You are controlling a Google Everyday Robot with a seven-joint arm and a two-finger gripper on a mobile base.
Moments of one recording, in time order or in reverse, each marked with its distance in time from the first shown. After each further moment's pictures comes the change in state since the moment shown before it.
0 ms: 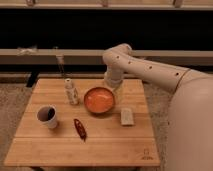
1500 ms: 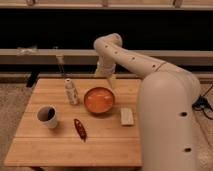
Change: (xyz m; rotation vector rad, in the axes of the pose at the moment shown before) arm 0.022 -0.100 -0.003 0.005 0.039 -0.119
